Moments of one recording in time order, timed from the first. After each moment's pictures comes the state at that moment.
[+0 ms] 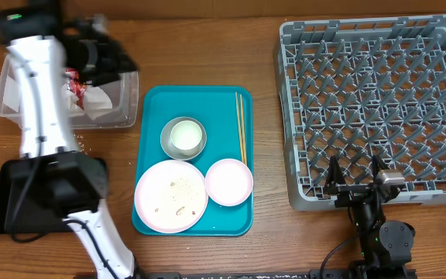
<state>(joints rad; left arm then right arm) 0.13 2.15 2.33 -1.56 0.50 -0.07 0.08 0.01 0.02 -0.03 0.00 0.17</state>
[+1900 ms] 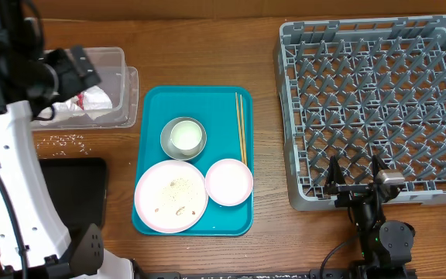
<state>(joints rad) 0.20 1.71 2.32 -1.69 0.03 -0.37 0.08 0.01 0.02 -0.03 0.00 0.17</state>
